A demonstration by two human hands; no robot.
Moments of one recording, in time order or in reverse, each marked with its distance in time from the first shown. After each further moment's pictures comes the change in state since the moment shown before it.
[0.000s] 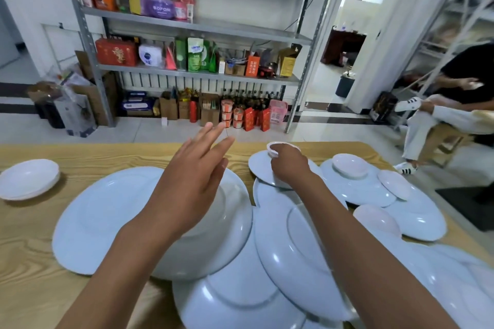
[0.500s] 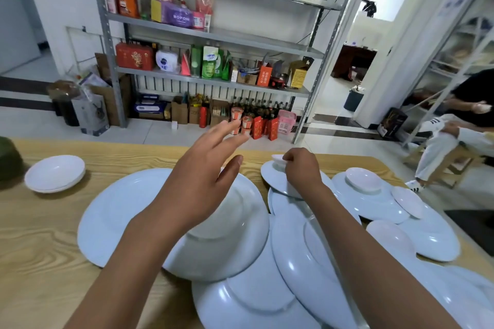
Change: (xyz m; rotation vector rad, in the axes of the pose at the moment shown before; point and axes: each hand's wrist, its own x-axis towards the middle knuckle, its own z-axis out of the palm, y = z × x) left_hand -0.001 -0.003 -0.031 -0.108 0.088 -0.005; right_hand 0.005 -0.013 0.008 0.172 0.197 0.009
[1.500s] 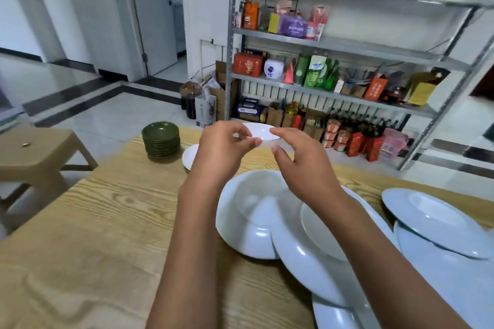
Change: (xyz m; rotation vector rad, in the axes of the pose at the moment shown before) left_hand -0.032 -0.107 -0.111 -0.079 0.332 -0.723; right_hand -0.115 -0.213 0.051 0.302 -0.204 -0.729
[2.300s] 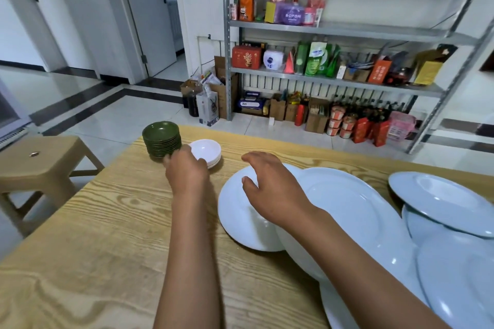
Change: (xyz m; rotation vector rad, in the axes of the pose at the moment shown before) left_hand 0.018 -0.103 0.000 0.369 0.249 -0.361; right_hand -0.029 -0.014 0.045 -0.104 -0.282 0.004
